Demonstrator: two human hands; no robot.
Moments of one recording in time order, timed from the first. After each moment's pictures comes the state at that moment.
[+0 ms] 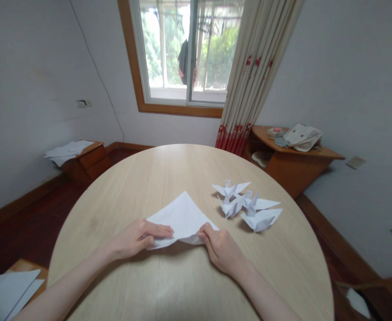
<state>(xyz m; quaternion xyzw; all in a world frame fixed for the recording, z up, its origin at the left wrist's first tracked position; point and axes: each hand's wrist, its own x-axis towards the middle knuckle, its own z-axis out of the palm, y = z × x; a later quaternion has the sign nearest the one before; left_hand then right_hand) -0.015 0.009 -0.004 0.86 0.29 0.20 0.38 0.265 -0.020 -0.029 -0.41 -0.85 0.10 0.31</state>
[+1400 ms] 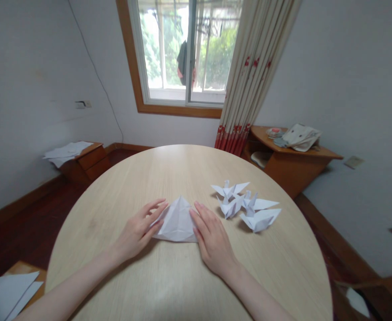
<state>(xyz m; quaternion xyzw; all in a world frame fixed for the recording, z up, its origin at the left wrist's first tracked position) -0.003 0.010 -0.022 0.86 0.35 0.36 0.02 0.247 -0.014 -0.036 -0.40 -0.84 -0.08 0.36</state>
